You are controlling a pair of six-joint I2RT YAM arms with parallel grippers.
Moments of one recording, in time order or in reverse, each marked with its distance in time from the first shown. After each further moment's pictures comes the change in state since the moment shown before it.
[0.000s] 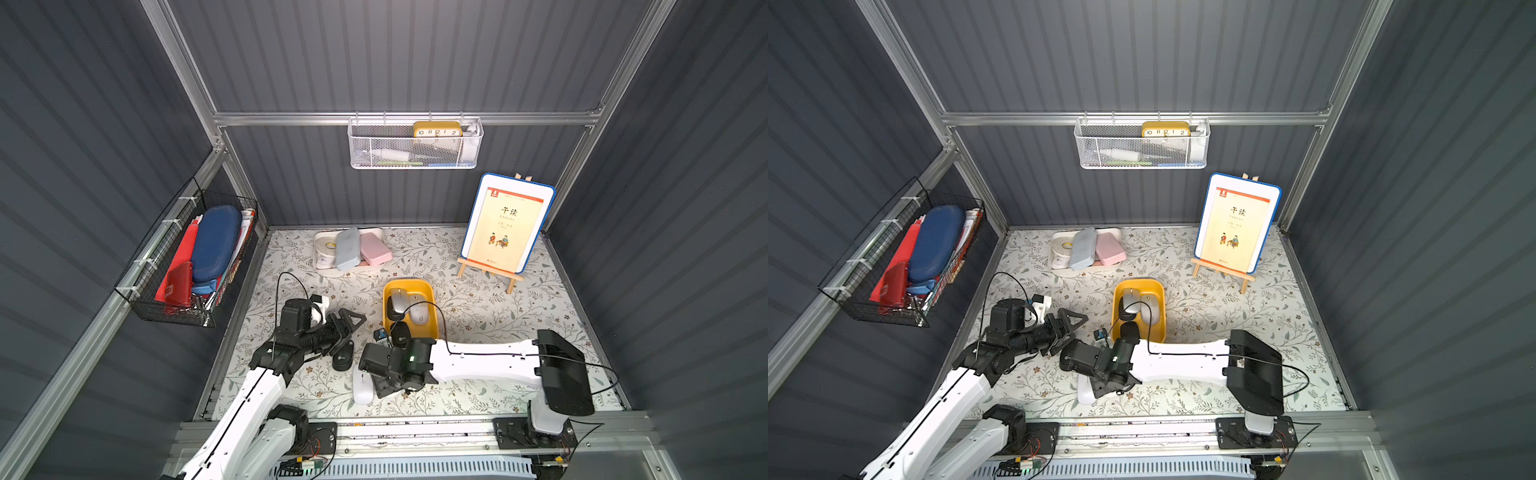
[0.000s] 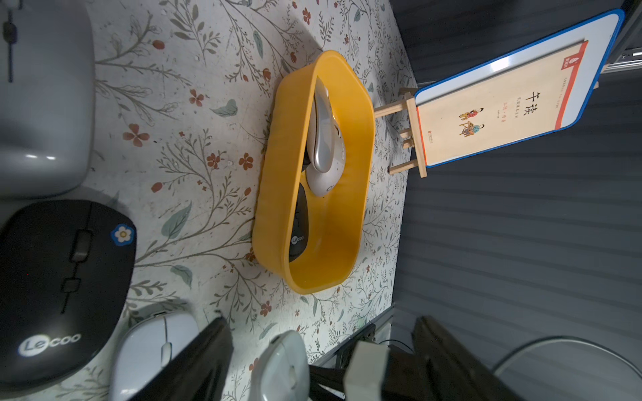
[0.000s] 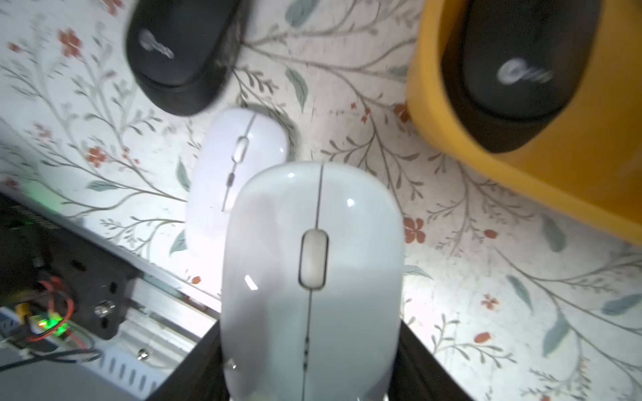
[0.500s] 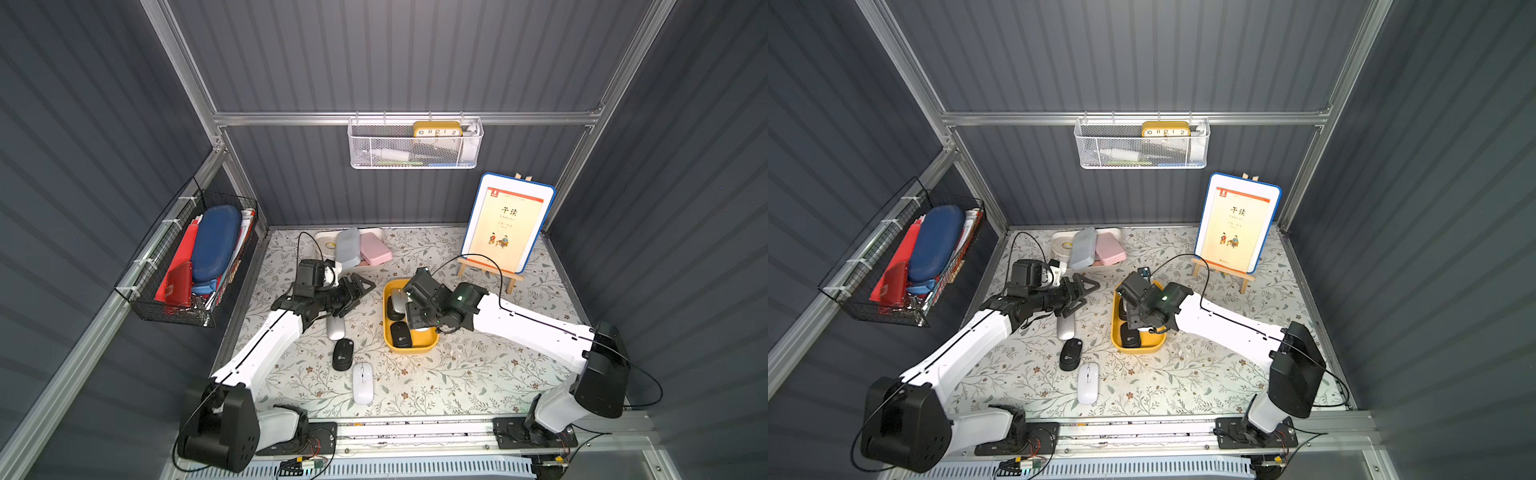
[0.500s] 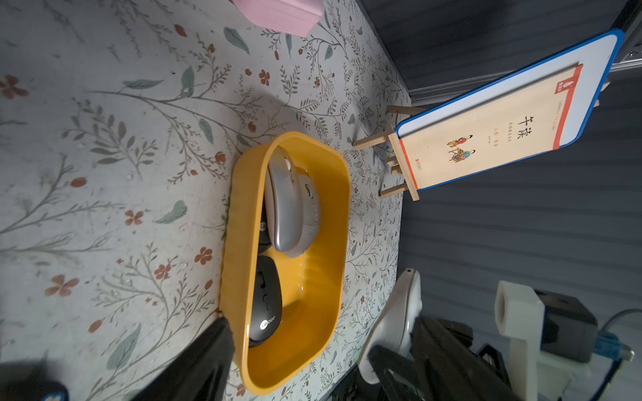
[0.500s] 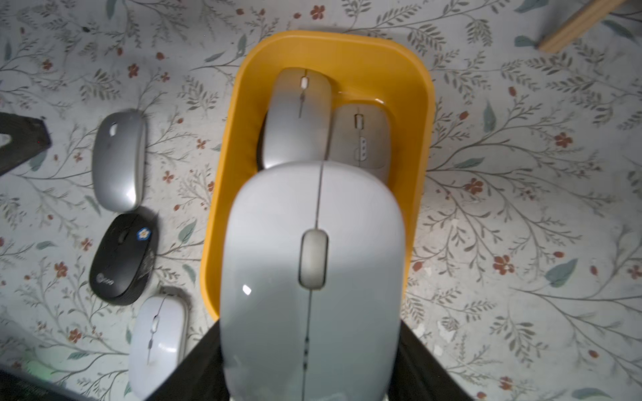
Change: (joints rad) left arm 0.000 0.501 0.333 0.137 0.053 0.114; right arm -0.418 -0.147 -0.001 -0.013 0.066 -0.223
